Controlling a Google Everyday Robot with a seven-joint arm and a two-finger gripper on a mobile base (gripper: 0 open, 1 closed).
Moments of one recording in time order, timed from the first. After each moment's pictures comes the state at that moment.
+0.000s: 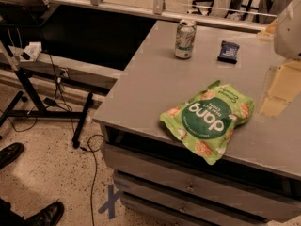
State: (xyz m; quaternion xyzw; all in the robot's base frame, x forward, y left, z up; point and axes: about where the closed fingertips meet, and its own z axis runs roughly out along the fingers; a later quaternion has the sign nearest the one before) arm 0.438 -0.215 0.981 -0.60 0.78 -0.04 0.17
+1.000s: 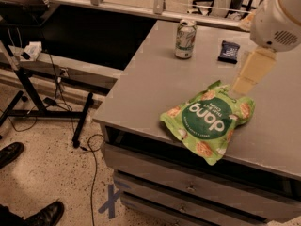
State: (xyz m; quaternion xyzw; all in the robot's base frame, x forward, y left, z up) arm 0.504 -0.202 0.975 -0.59 0.77 -0.05 0.24
